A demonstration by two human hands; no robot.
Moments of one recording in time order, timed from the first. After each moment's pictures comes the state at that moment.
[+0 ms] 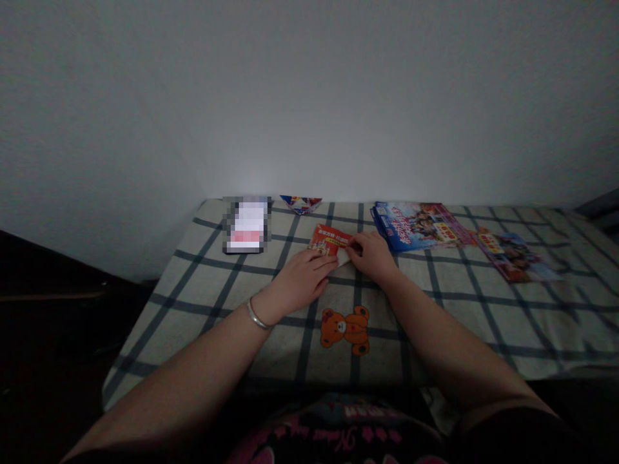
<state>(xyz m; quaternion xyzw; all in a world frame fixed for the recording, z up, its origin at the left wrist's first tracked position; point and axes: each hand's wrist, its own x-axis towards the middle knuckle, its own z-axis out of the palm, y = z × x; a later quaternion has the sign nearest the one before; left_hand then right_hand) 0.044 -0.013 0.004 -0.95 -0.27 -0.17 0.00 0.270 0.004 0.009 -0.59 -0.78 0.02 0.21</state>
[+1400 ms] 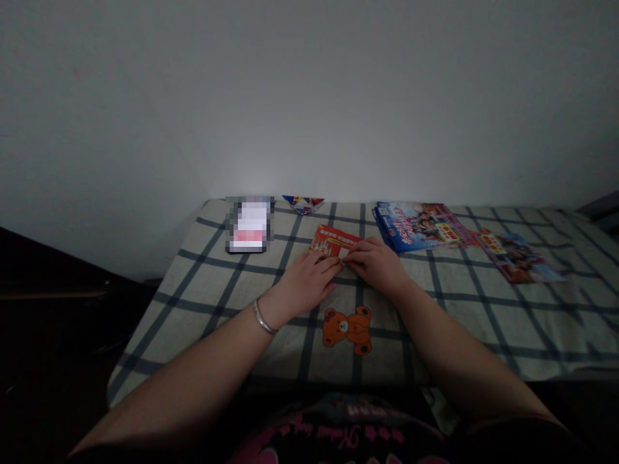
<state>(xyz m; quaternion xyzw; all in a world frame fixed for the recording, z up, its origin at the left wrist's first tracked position) 0.052 -0.024 0.014 -0.95 -0.30 -0.12 0.05 0.275 -0.022 0.022 -0.47 -0.86 0.00 0.19</state>
